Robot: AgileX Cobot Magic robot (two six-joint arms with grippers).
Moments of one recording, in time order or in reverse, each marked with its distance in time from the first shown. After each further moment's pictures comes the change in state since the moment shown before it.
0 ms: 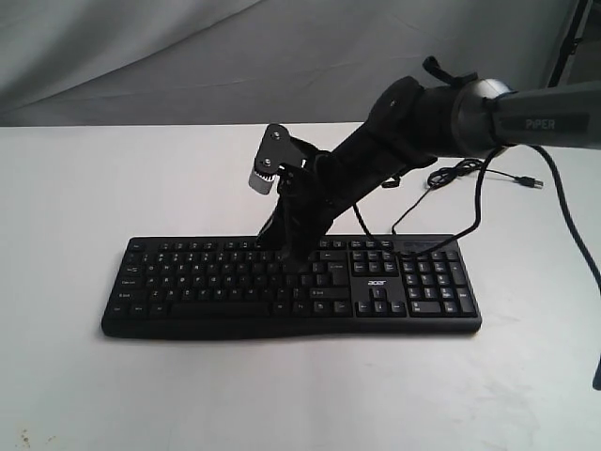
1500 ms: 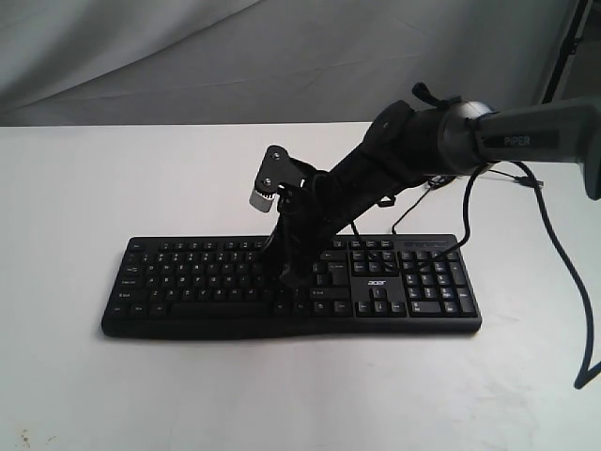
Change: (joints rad) left arm 0.000 0.000 0.000 0.000 0.000 0.000; right arm 0.000 0.062 0.002 0.034 0.002 -0.031
